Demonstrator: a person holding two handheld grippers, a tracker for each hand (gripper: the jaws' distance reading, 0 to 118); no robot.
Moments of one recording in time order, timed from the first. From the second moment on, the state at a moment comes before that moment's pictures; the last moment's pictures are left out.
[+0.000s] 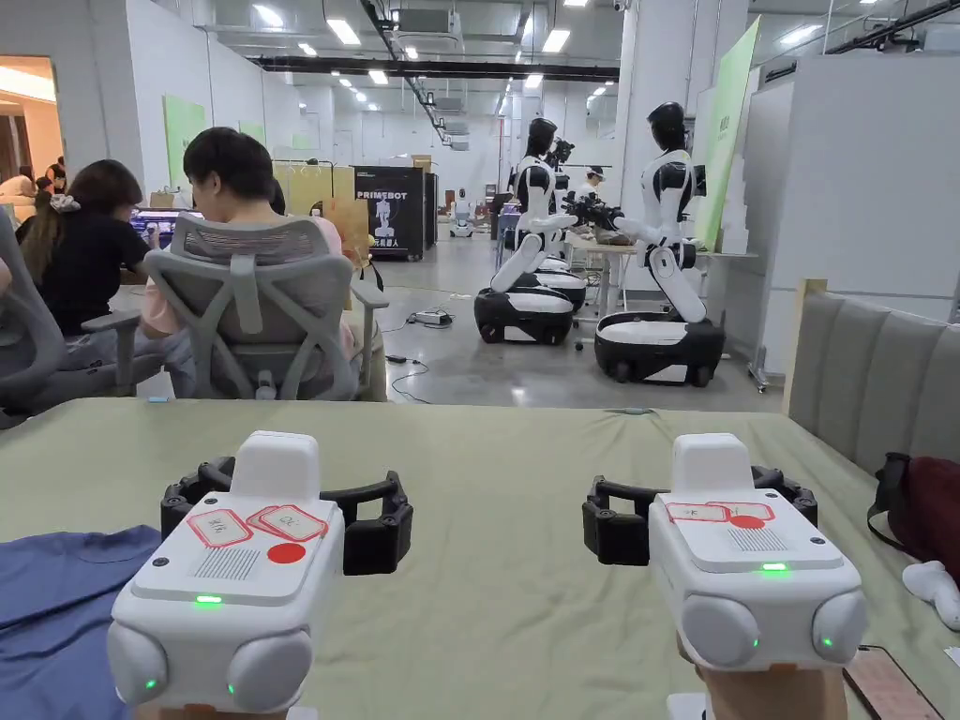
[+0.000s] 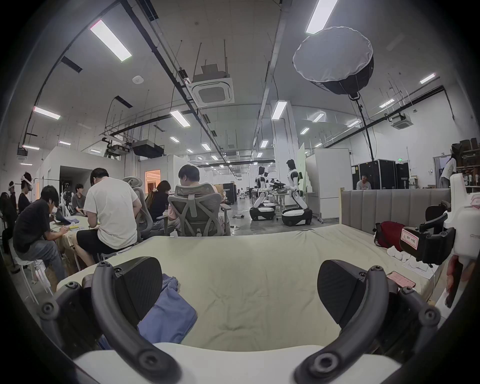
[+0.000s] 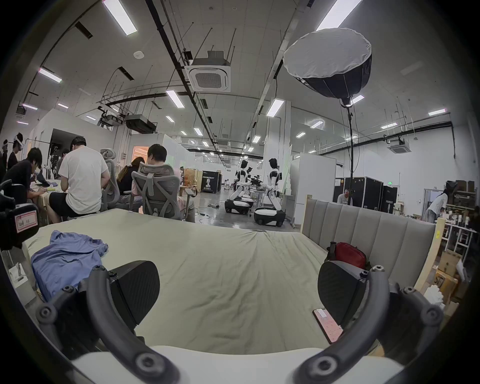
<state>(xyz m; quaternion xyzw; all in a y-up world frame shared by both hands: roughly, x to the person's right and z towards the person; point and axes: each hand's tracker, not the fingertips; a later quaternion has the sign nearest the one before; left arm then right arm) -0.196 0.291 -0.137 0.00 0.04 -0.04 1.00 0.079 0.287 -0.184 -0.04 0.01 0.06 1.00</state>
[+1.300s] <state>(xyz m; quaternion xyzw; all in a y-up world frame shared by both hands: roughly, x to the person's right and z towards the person) -0.191 0.293 -0.136 0.01 0.05 -0.05 1.00 0.084 0.285 -0.184 -0.04 0.00 0.04 1.00</state>
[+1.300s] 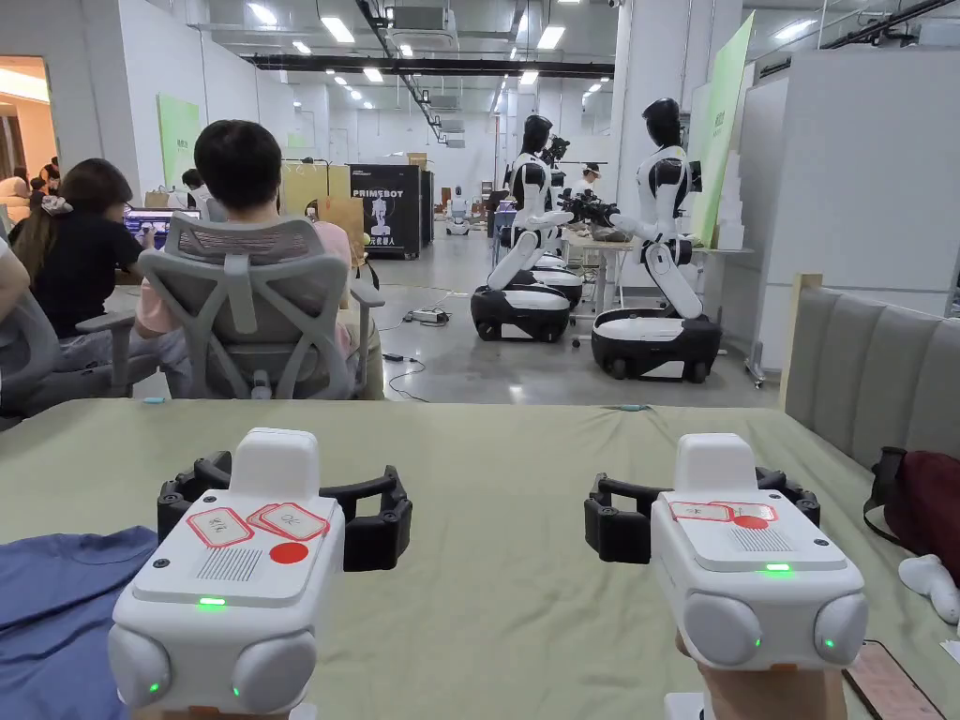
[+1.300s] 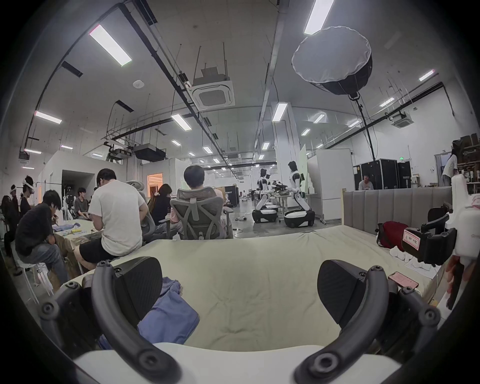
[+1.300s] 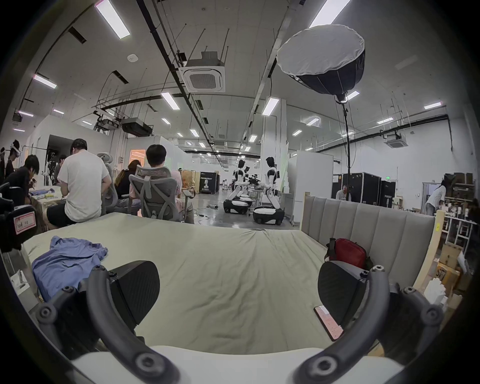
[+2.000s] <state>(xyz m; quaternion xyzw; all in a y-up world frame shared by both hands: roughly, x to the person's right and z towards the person) -0.189 0.292 -0.135 0.02 0.05 -0.05 1.00 0.084 0.286 -0.183 -0.04 0.01 0.05 1.00</state>
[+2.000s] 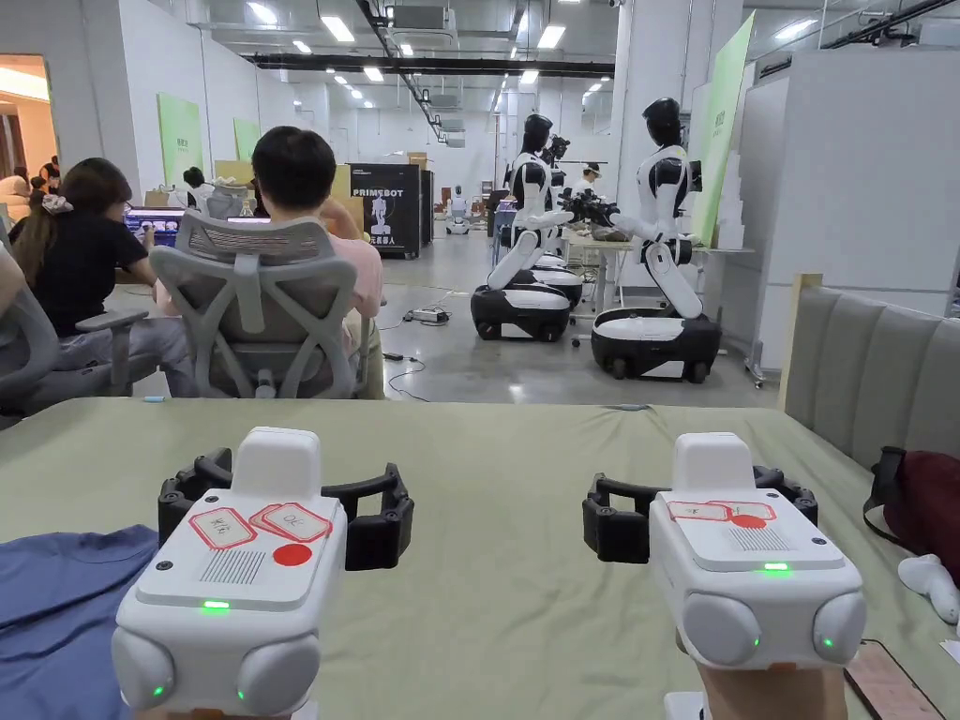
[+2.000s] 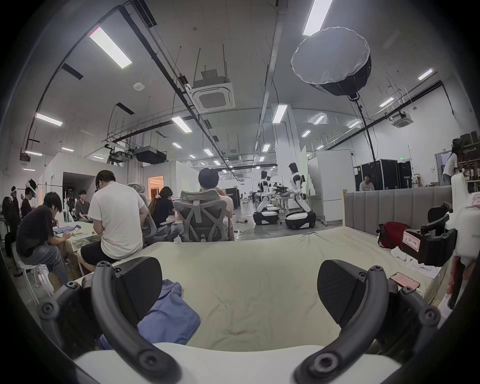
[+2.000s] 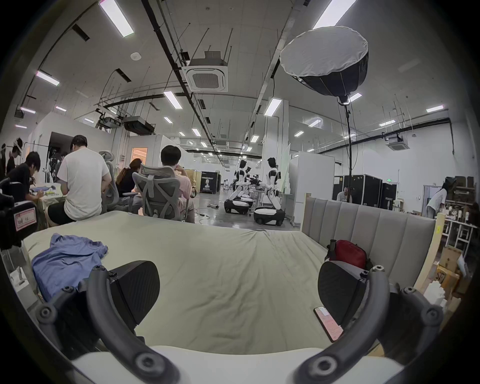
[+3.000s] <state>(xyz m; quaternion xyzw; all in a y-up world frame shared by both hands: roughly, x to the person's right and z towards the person) -0.193 0.298 -0.133 0.02 0.05 -0.05 1.00 0.092 0.291 -0.172 -0.04 -0.02 0.05 1.00</state>
